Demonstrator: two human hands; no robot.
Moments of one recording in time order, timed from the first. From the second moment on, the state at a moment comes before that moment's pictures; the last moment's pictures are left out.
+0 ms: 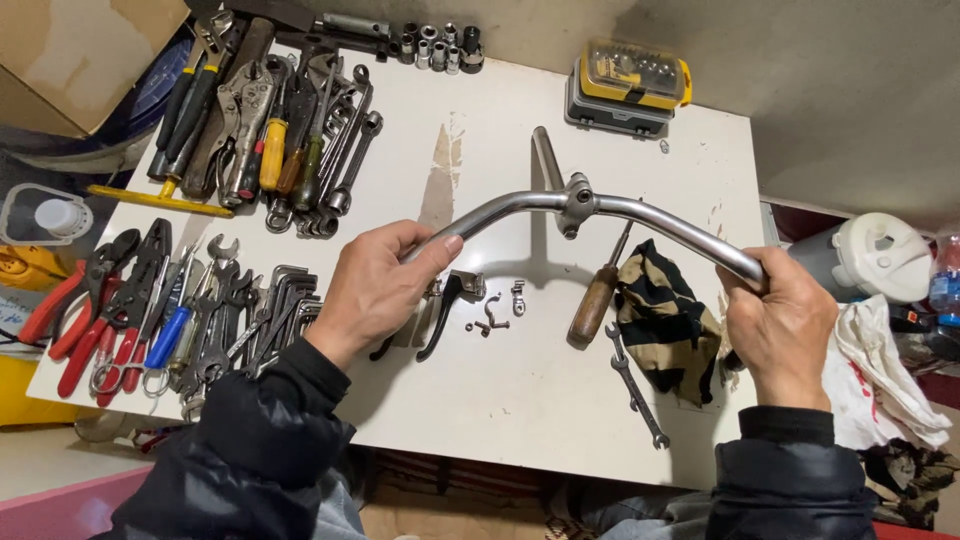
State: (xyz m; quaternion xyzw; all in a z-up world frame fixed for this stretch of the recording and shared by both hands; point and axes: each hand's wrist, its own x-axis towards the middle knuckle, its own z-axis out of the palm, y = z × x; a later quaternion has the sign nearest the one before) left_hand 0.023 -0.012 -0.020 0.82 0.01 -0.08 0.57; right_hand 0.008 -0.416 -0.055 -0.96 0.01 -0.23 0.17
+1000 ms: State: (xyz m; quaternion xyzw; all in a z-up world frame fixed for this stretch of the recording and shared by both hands) left_hand 0.007 0.063 -0.007 0.79 0.16 -0.28 0.53; right_hand -0.008 -0.347 -0.046 -0.97 0.17 0.17 0.01
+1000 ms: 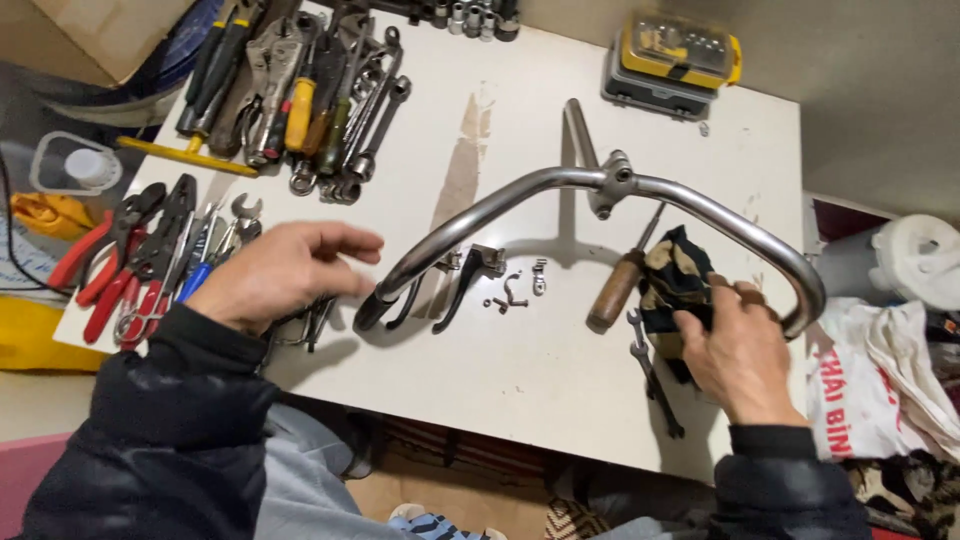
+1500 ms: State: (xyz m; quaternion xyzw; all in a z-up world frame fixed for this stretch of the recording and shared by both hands) left_hand -0.004 0.064 -0.056 0.91 -0.04 -0.34 0.23; right_hand 0.013 -0.406 -0.112 -0.97 0.17 0.04 0.16
